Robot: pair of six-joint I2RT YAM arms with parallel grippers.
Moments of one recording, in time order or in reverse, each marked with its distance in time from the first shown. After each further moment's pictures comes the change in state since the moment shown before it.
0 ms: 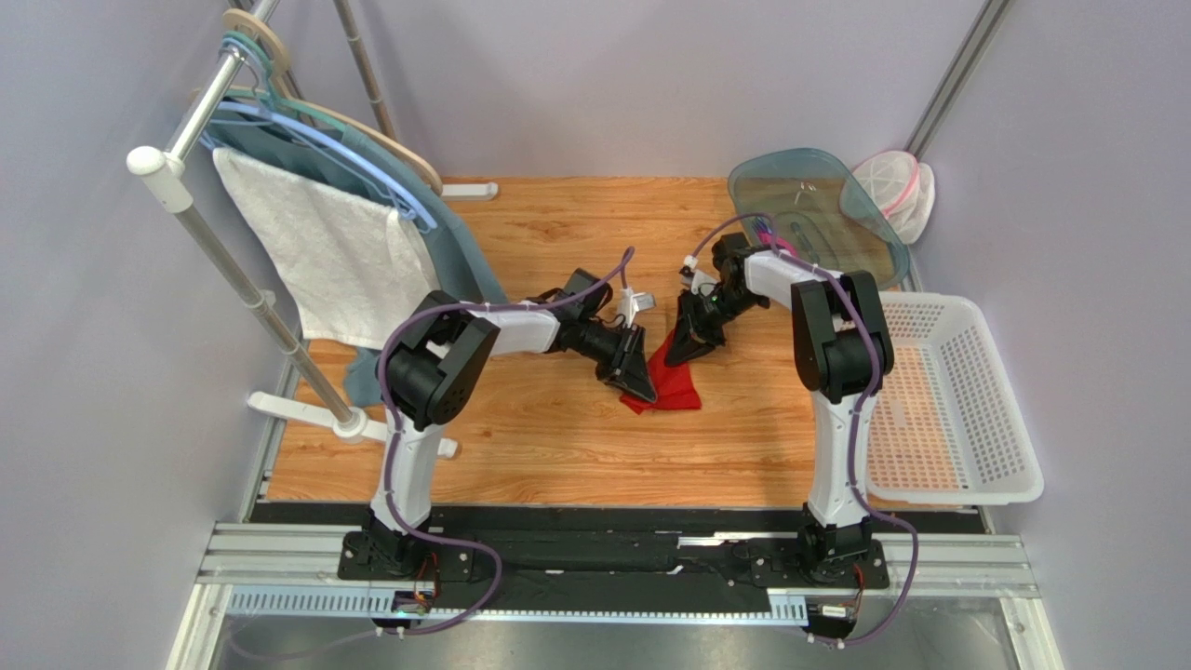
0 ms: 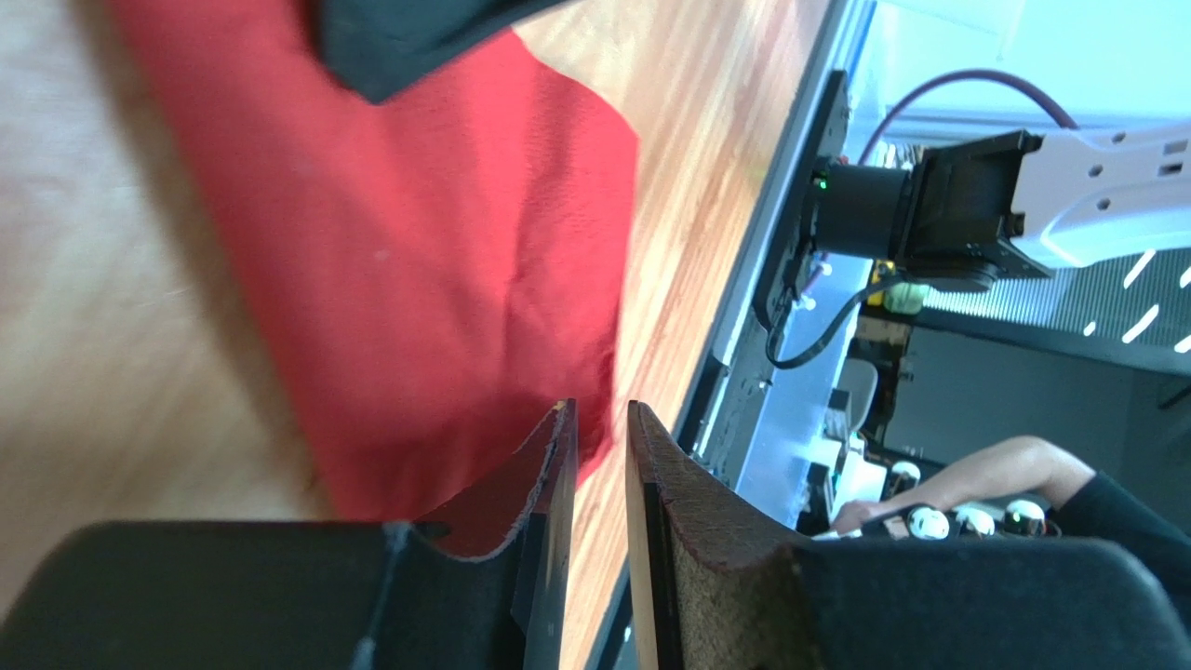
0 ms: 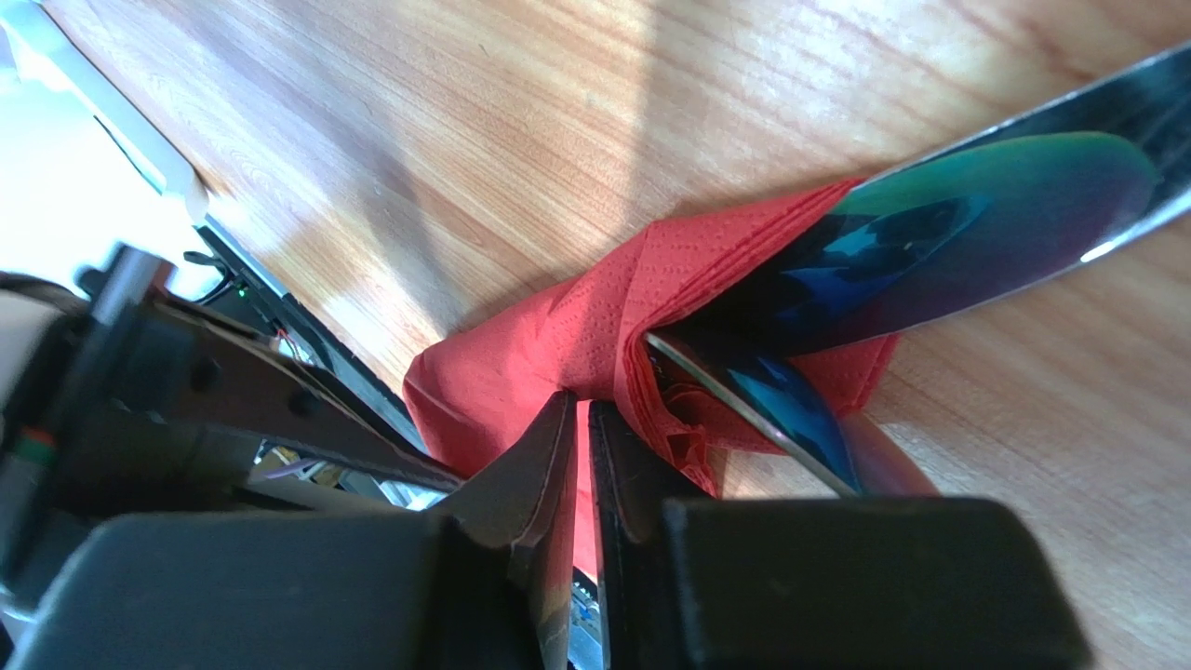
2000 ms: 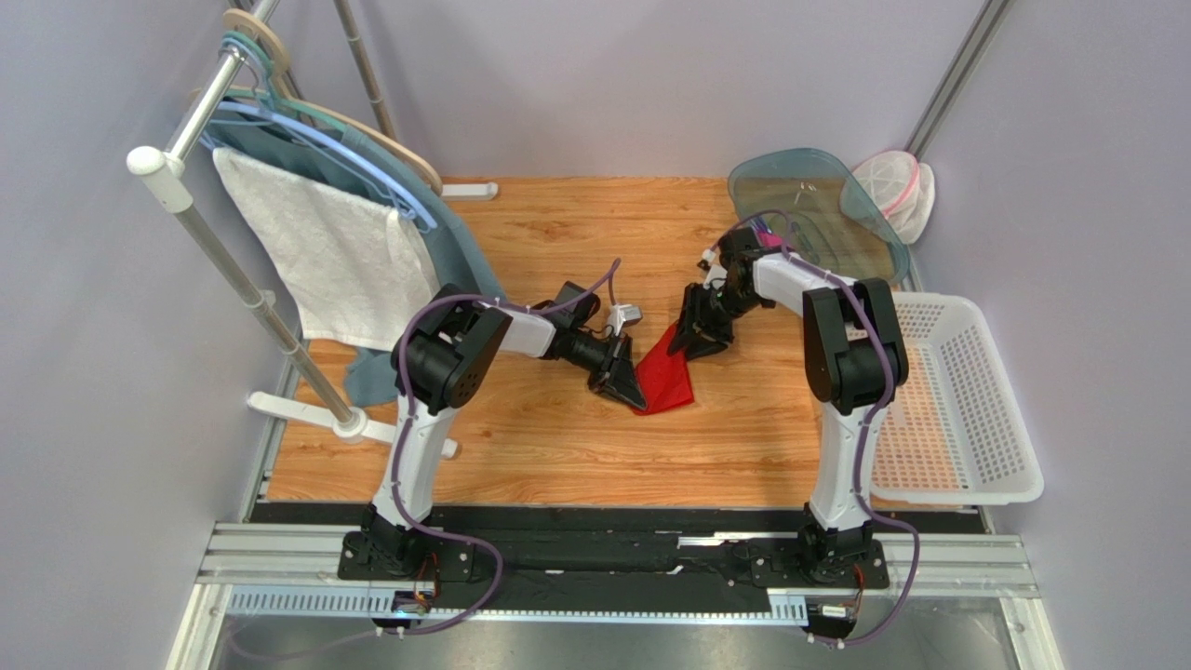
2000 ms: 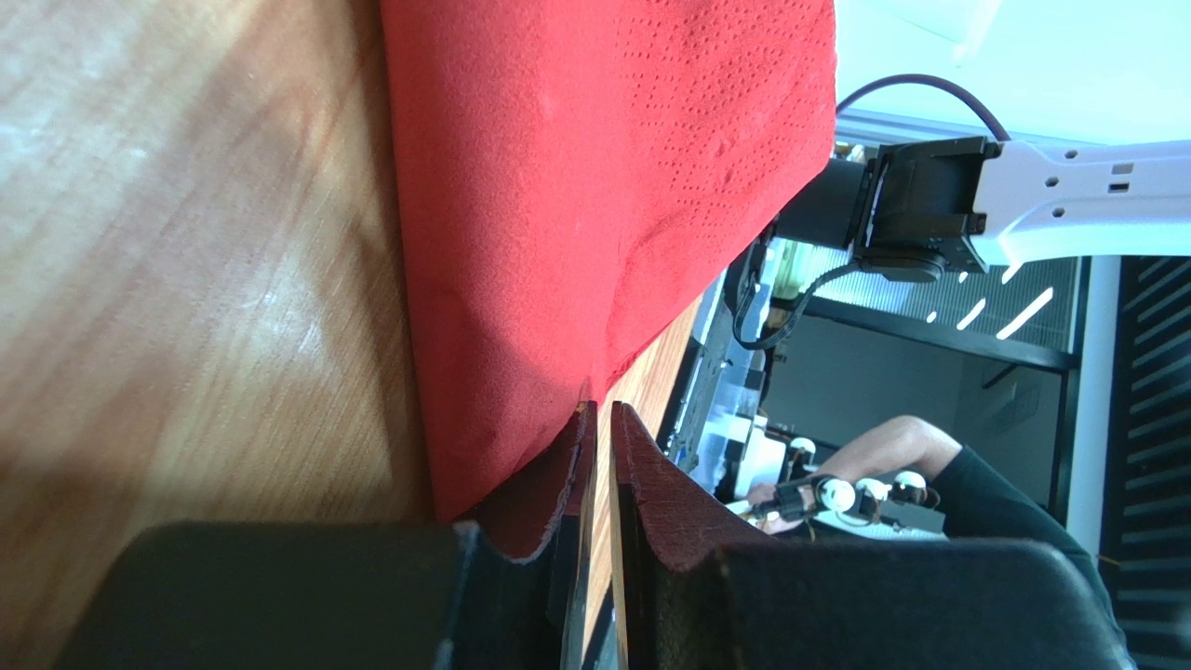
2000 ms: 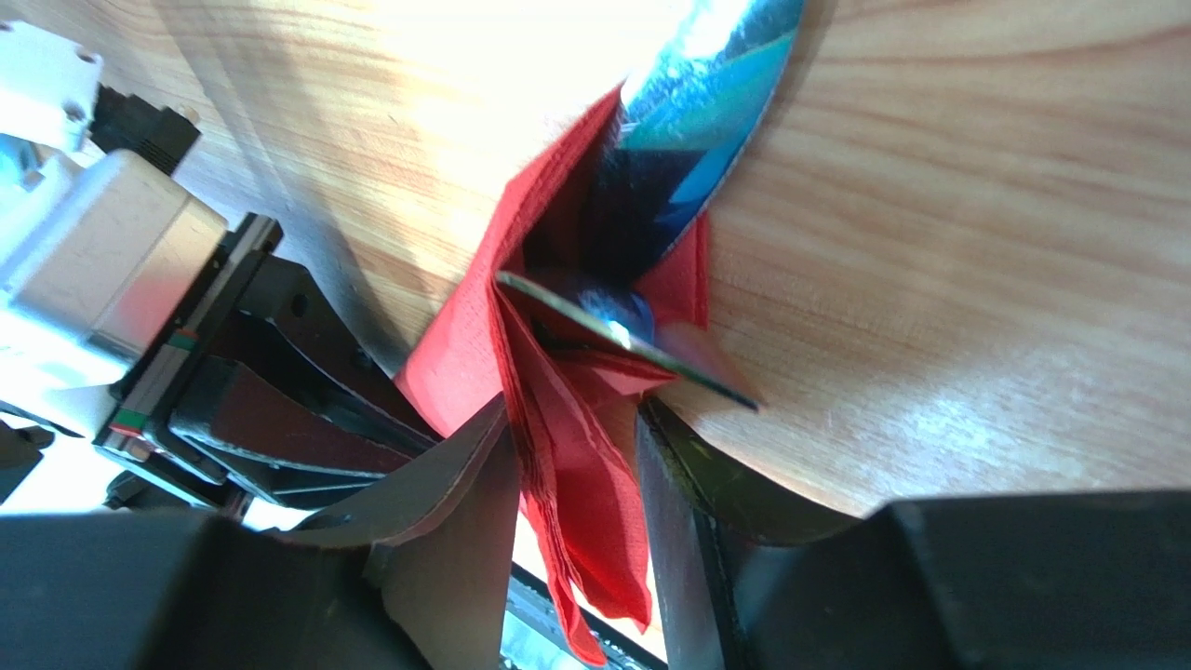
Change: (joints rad) left arm 0.058 0.126 -0.030 0.105 0.133 -0.092; right arm -0.004 -0.095 -0.079 0.101 0.175 0.192
